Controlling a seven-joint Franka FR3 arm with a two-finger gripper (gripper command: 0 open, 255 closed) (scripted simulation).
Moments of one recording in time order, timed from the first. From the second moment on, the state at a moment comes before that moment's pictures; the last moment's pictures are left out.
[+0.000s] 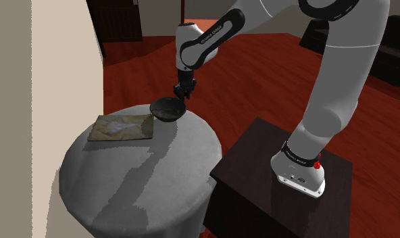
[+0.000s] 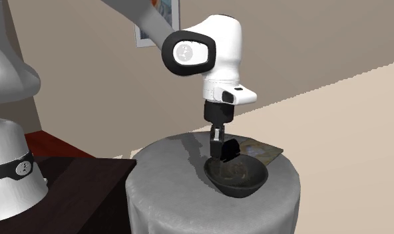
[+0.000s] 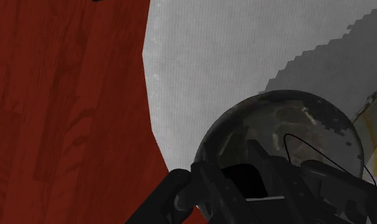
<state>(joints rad) -0.15 0.28 0.24 -2.10 -0.09 2.35 0.26</state>
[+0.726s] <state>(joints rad) -0.14 0.36 0.23 -2.11 -0.12 2.43 0.27</state>
